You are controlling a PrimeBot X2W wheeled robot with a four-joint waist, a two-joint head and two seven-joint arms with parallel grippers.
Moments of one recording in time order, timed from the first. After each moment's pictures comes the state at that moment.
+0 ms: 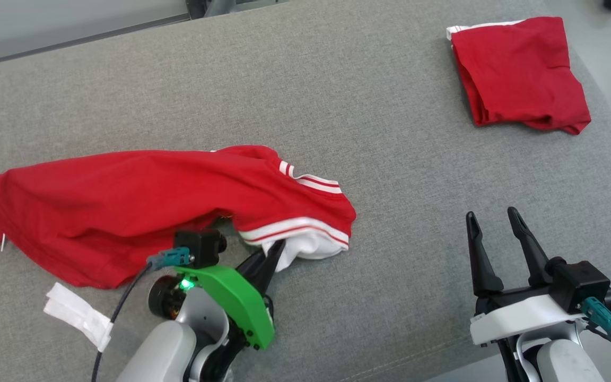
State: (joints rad) left arm -0.27 0.17 -0.52 0.20 -0.71 -0.07 0.22; right arm -0.05 -0.05 0.04 0.09 0.17 0.13 -0.26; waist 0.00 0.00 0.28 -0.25
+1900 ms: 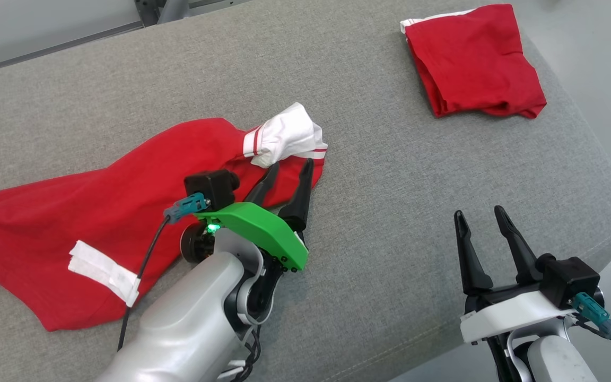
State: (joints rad) left arm -0.68 0.15 -0.94 0.47 -1.22 0.13 -0.26; right arm -0.07 -0.05 0.07 0.11 0.22 0.13 -0.26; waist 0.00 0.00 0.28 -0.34
